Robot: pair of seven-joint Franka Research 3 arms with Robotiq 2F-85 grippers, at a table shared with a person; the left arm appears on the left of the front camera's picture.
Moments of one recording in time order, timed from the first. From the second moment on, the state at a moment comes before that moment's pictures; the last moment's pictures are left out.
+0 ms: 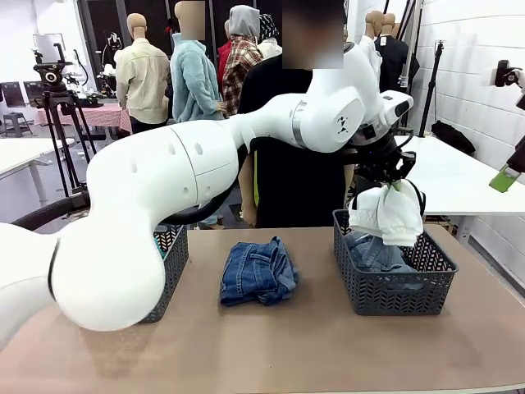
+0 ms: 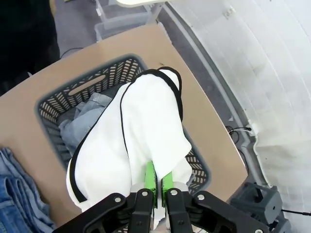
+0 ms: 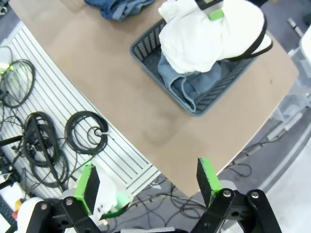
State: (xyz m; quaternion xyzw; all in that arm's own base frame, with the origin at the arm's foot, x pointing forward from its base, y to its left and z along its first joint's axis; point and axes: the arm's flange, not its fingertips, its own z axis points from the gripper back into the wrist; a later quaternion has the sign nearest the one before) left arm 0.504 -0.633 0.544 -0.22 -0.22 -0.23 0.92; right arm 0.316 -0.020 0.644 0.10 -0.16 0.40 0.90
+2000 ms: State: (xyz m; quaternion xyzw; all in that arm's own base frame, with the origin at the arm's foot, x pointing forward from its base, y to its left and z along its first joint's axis) left arm 0.516 -0.632 0.466 -0.18 -0.13 -0.27 0.94; right arm 0.316 -0.020 0.644 0.10 -0.16 0.40 0.90
